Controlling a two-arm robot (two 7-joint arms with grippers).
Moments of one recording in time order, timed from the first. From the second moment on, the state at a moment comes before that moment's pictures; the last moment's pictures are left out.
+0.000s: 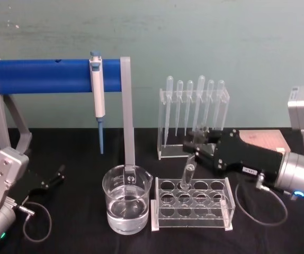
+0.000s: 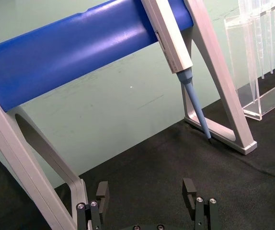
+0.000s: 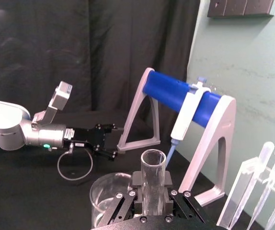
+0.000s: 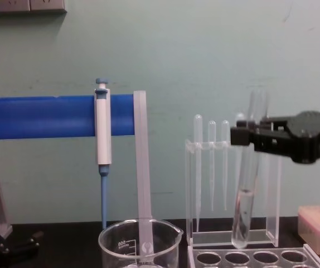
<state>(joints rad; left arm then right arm) -0.20 0.60 0.45 -1.41 -0.25 -0.12 0.03 0.38 0.65 -0.44 -1.62 0.57 0.00 0.72</state>
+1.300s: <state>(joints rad) -0.20 0.60 0.45 -1.41 -0.25 -0.12 0.03 0.65 0.43 -0.68 -1.34 0.56 -0.02 0.79</state>
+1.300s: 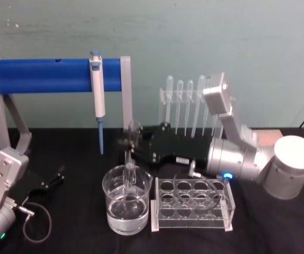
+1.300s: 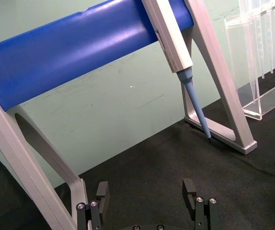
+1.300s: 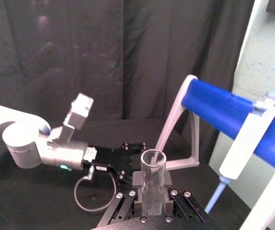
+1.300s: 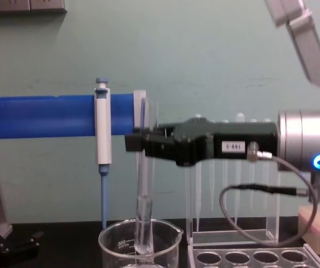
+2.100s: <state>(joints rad) -0.20 0.60 0.45 -1.41 -0.25 -0.12 0.03 0.61 0.37 -0.70 -1.21 0.48 -0.14 0.82</state>
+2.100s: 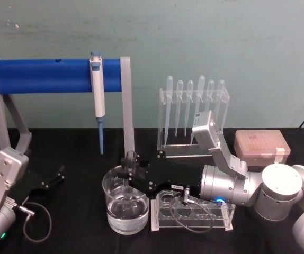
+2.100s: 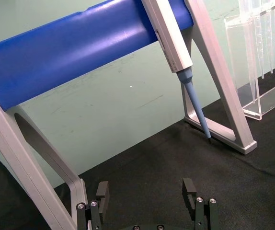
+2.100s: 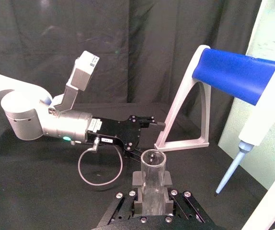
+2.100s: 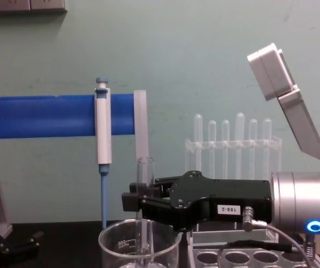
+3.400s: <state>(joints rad) -0.20 0.60 0.45 -1.41 -0.25 -0.12 0.03 0.60 0.37 -0.69 -1.21 0.47 -0.15 0.83</state>
